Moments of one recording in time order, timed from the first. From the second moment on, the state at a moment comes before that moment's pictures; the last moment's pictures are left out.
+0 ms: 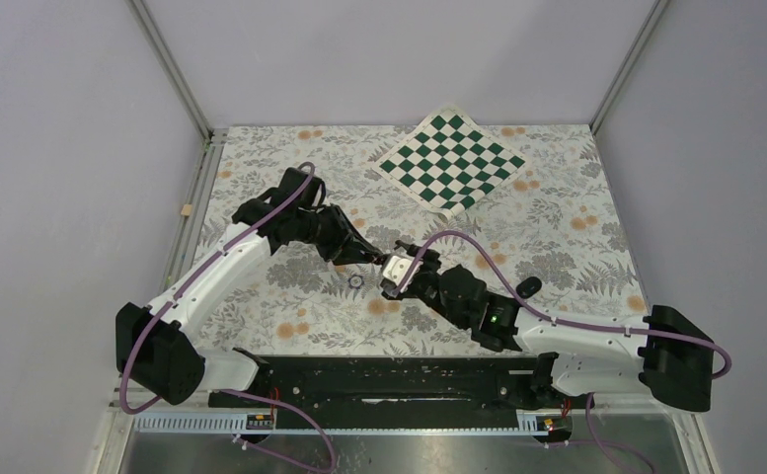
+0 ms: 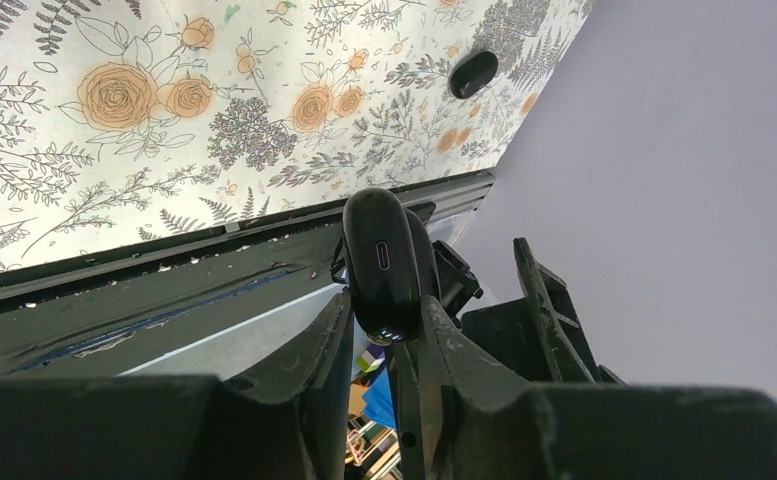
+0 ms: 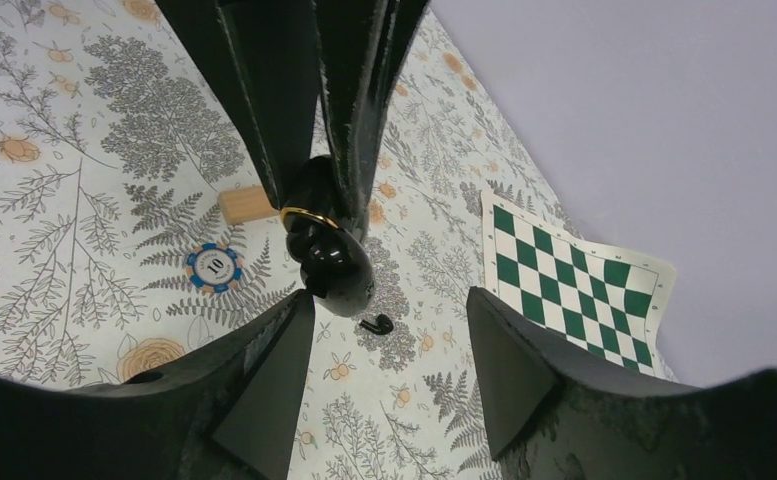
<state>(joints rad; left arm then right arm) -0.47 1.32 1.15 -0.78 0.55 -1.14 1.15 1.16 0.59 0.43 0.33 -0.53</state>
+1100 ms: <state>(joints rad) -0.48 1.32 1.15 -0.82 0.56 -1.13 1.12 0.99 0.51 0.32 0.27 -0.43</state>
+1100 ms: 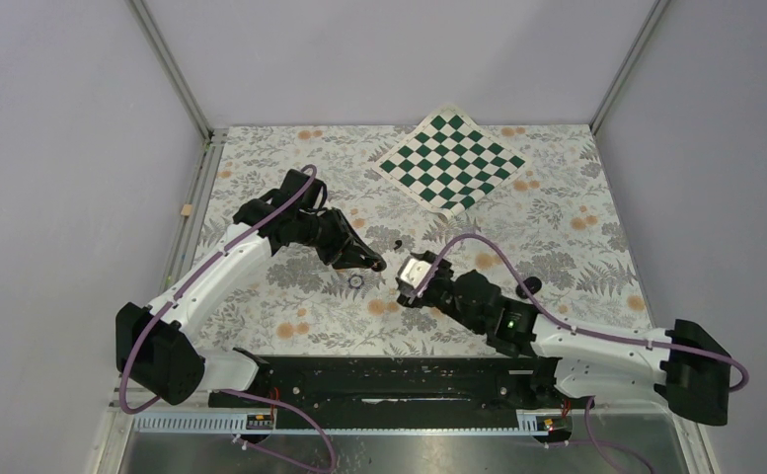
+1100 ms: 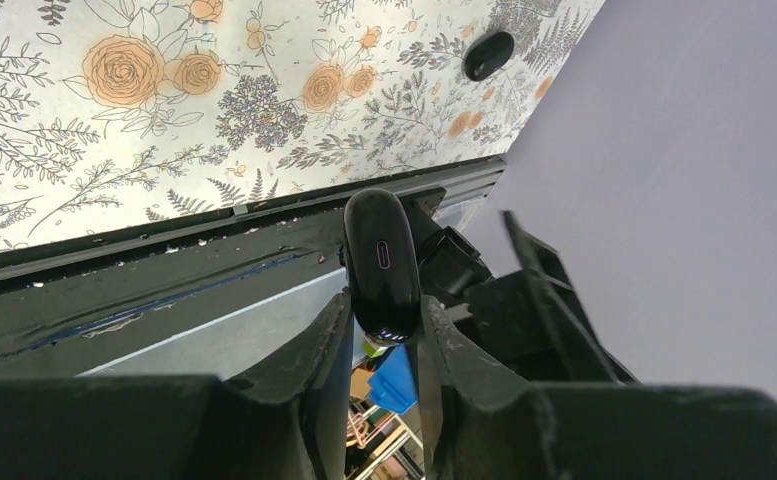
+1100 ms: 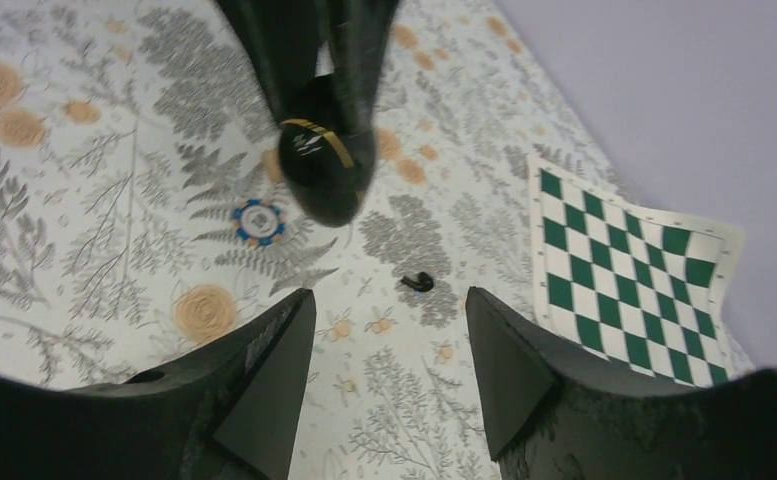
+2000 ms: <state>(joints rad) -0.48 1.32 1.15 -0.80 0.57 -1.13 1.15 1.29 0.66 0.45 0.30 -0.53</state>
